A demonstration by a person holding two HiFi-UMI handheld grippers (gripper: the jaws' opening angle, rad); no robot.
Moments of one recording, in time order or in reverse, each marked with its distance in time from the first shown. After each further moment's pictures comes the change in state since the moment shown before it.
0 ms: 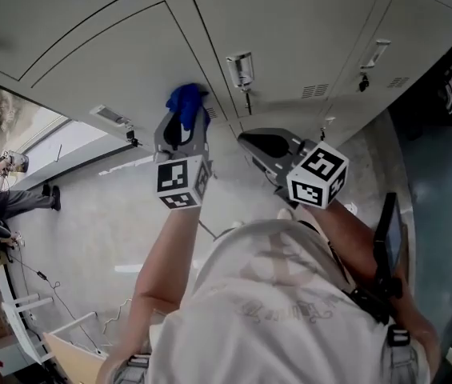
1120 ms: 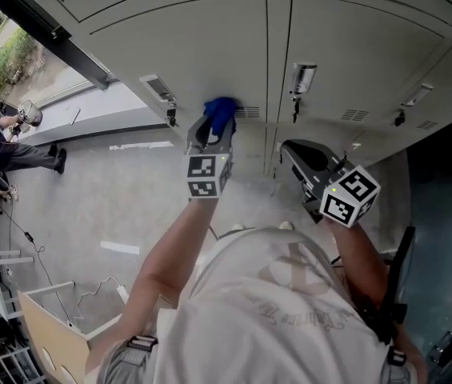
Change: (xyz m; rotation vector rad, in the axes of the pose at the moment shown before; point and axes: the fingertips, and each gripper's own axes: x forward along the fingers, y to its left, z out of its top) left arm -0.013 0.046 -0.080 -0.050 0.103 0.084; right arm -0.003 0.000 -0.006 -0.002 0.021 -0.017
